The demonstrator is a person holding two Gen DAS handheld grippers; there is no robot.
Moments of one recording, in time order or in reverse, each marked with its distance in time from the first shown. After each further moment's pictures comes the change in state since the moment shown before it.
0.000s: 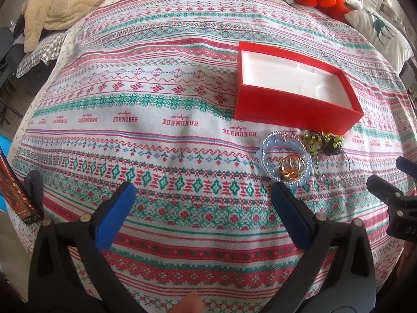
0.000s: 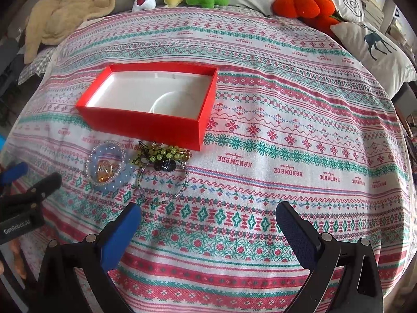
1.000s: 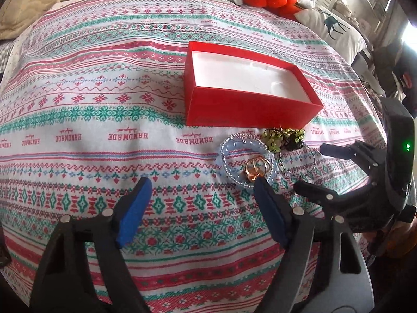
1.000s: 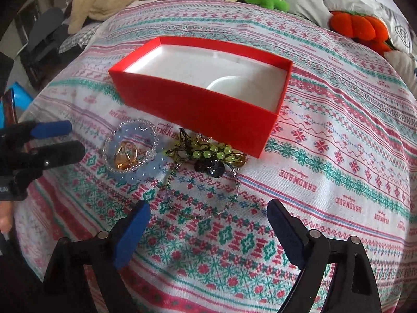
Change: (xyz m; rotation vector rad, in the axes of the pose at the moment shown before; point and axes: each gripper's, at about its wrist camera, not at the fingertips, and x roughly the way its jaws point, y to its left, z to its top) left arm 0.018 0.001 0.009 0.128 -0.035 -0.315; right arm 0.055 0.041 -0.003 -0.222 -0.034 0.170
